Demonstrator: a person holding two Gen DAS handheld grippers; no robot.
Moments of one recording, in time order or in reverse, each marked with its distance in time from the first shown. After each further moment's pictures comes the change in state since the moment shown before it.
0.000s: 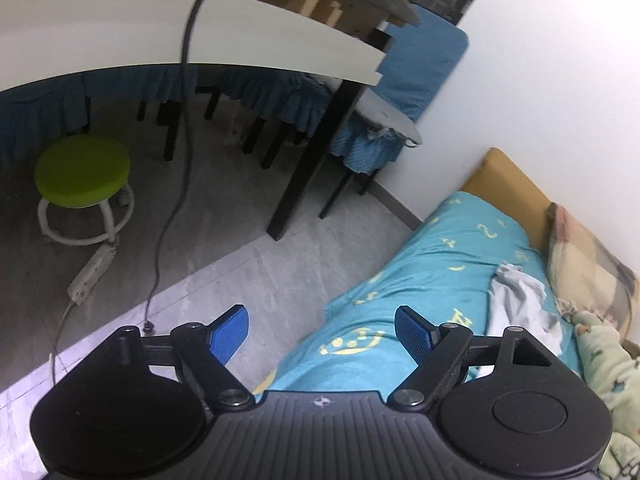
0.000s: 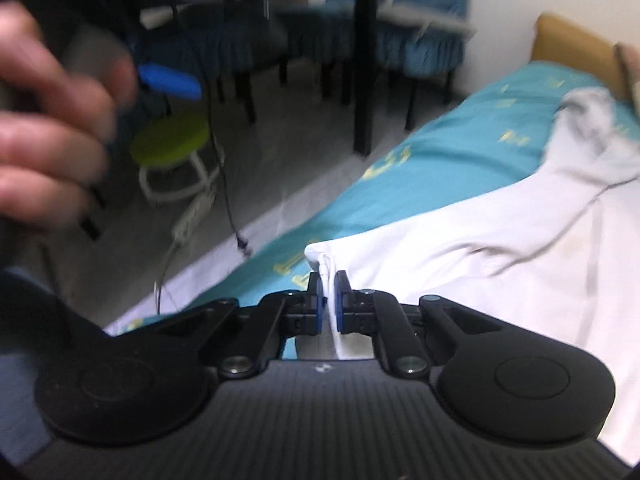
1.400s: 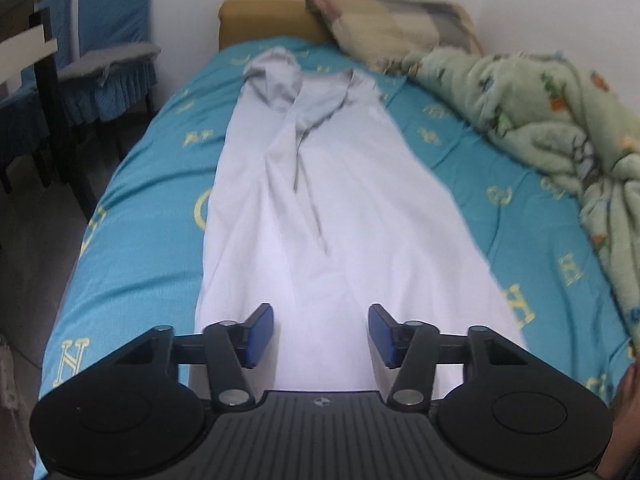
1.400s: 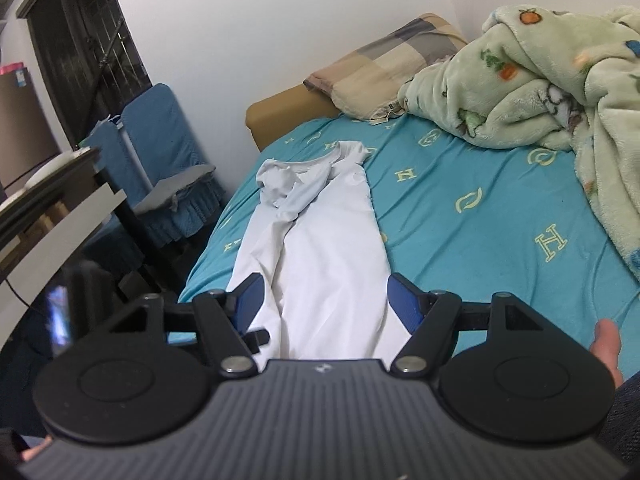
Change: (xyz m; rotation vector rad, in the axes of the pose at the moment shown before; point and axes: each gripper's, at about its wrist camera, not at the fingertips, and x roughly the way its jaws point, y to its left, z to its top) left arm 0.036 -0.192 -0.233 0.763 0.312 -0.246; right arm -0.207 -0.135 -0.110 0.734 -0.395 -0.430
